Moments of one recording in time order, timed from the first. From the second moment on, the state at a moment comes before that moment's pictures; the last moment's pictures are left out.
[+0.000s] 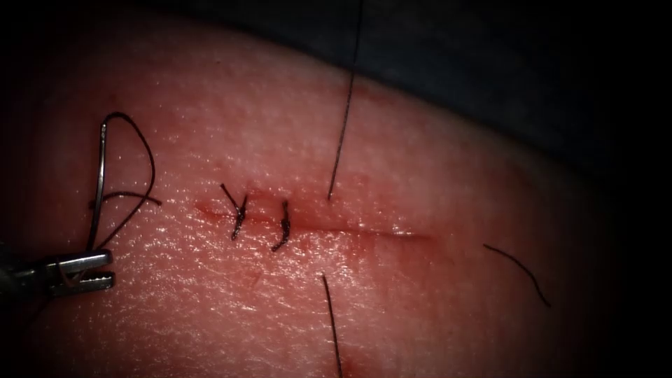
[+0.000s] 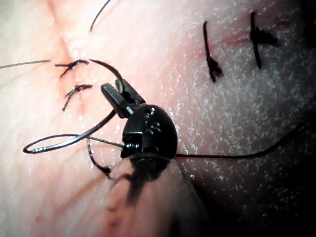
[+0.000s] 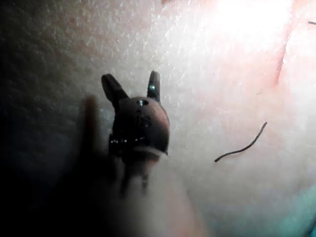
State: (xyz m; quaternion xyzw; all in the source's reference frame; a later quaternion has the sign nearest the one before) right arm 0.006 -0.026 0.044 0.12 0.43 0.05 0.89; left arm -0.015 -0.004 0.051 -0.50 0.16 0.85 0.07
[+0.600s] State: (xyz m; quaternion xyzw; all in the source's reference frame) right arm 0.009 -0.015 0.051 0.04 0.45 0.10 0.89; left arm -0.015 -0.004 0.051 -0.50 0.16 0.85 0.07
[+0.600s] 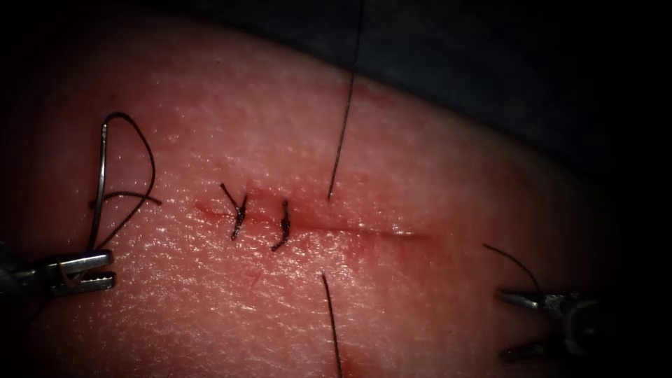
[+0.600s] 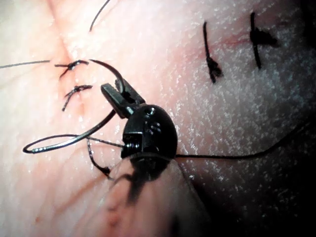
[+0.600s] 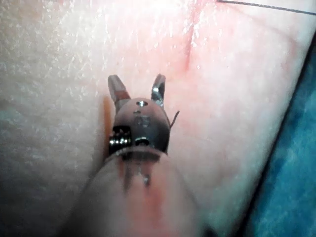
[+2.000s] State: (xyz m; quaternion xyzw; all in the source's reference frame) right arm 0.027 -0.015 0.058 0.05 0.50 0.06 0.86; left arm -0.015 -0.004 0.051 -0.50 0.16 0.85 0.07
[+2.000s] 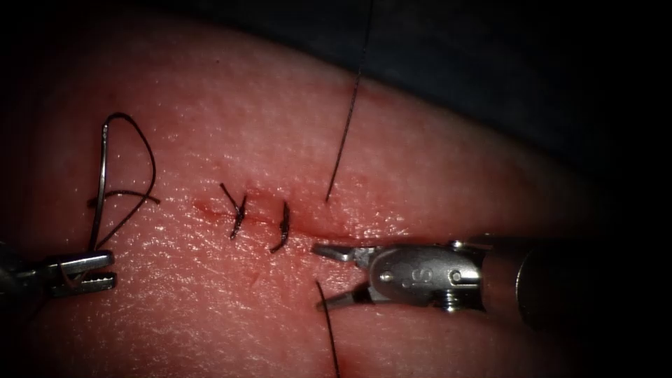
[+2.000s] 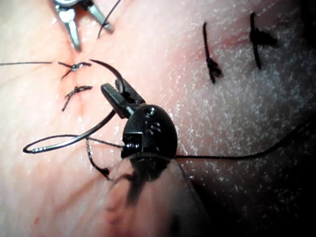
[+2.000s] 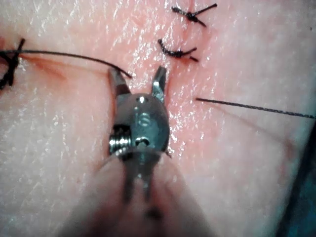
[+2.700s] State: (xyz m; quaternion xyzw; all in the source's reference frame) right arm 0.027 -0.016 0.055 0.06 0.52 -0.01 0.85; left arm -0.015 -0.004 0.051 -0.50 0.16 0.85 0.07
